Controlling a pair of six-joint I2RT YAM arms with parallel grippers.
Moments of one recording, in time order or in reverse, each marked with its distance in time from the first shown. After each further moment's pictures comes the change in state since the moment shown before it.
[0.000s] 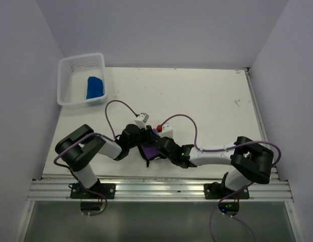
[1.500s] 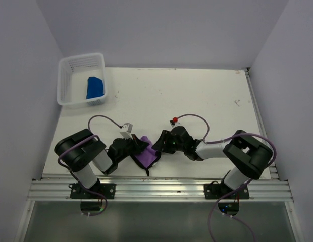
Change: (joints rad) left arm 0.000 -0.014 -0.325 0.389 -0.133 -0.172; right arm -0.283 0.052 -0.158 0.396 -0.587 0.375
